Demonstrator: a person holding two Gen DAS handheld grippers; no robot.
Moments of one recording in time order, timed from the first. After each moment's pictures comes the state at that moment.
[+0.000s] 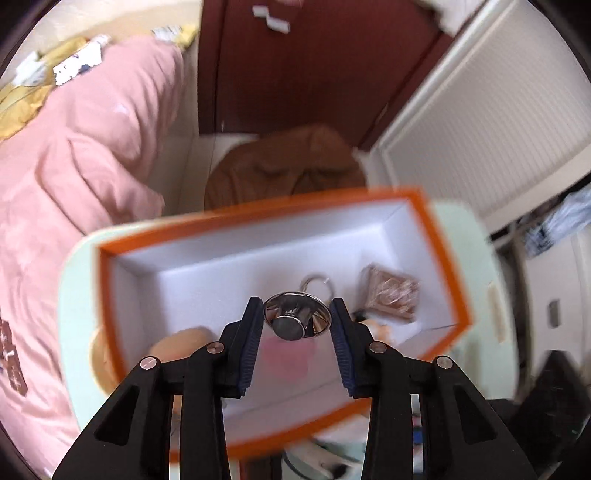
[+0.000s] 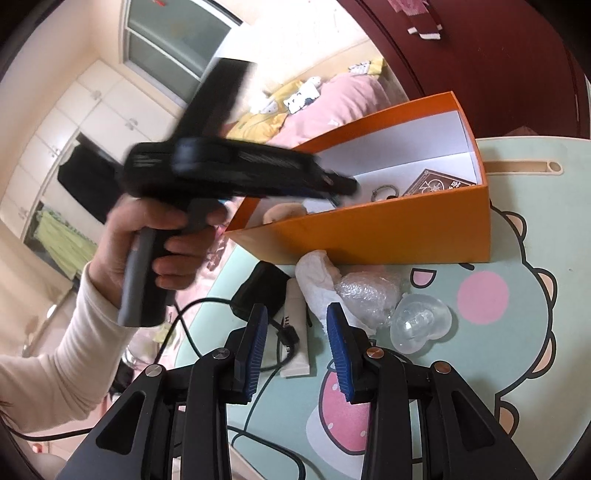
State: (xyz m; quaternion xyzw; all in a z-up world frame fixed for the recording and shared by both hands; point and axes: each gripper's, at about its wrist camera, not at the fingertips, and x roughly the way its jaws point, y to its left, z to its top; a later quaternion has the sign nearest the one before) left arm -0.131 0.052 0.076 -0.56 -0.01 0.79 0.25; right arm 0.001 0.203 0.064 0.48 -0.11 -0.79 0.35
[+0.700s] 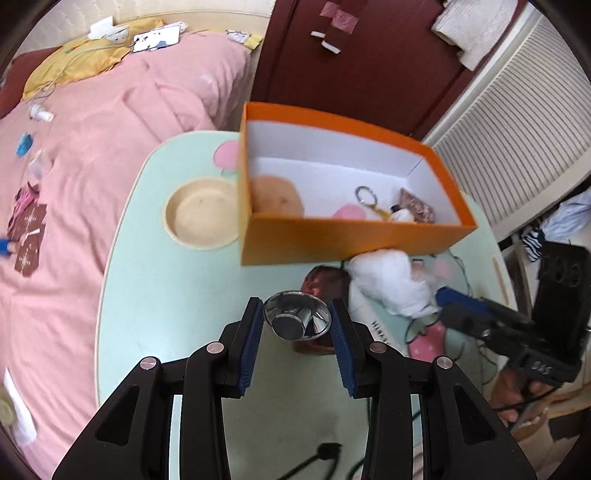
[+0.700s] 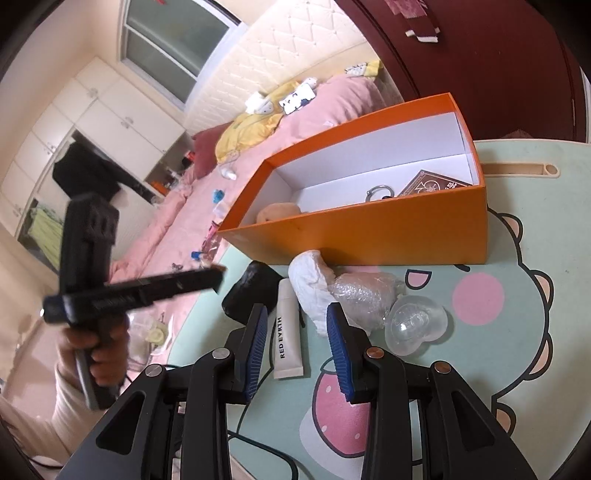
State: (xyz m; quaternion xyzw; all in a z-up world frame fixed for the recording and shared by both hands) left arm -0.018 -0.028 0.044 -0.54 -0.06 0.82 0.19; right arm 0.001 0.201 0.061 0.48 -0.09 -0.80 0.34
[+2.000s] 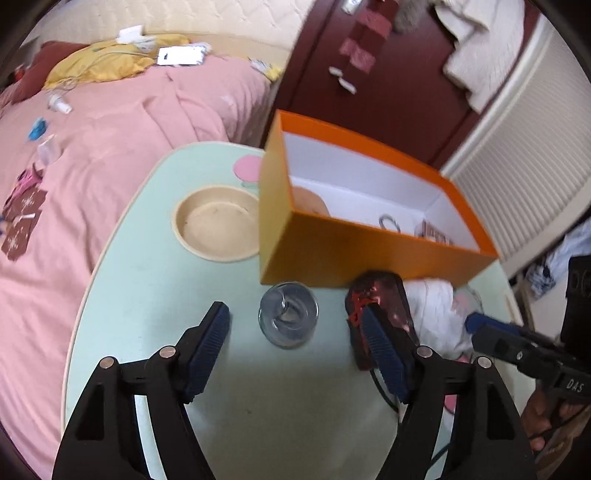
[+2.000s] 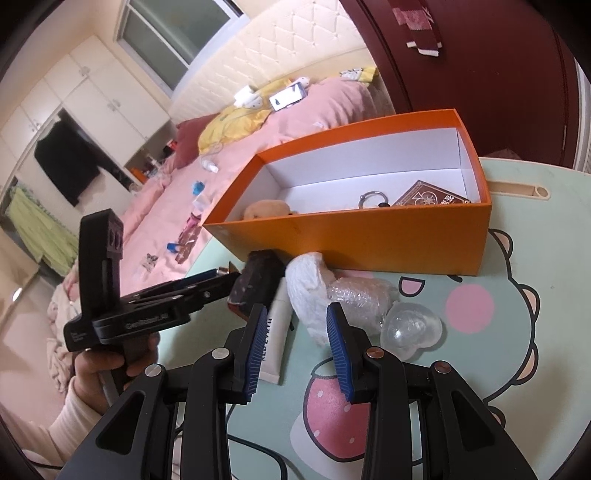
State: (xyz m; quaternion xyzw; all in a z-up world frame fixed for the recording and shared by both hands) left arm -0.012 -0.050 0.014 -0.46 -0.11 0.87 0.16; right arm 0.001 0.183 0.063 0.48 -0.04 -0.82 0.31
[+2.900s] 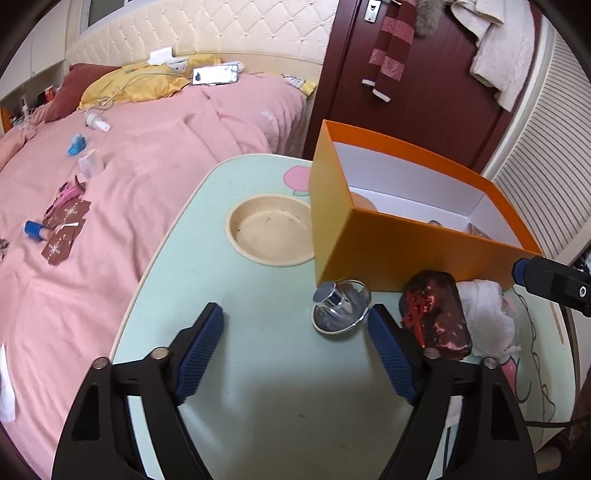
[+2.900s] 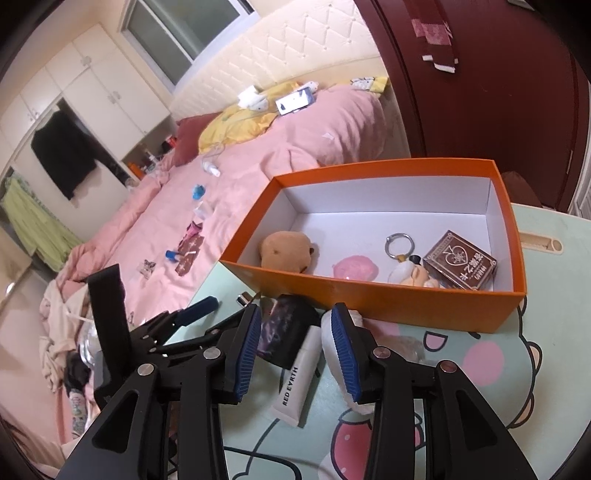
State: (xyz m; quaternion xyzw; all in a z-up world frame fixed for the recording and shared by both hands) left arm -0.009 -0.055 0.005 -0.44 -0.06 0.89 0.08; right arm -0.016 0.139 0.083 0.48 -0.01 -0.82 0.31
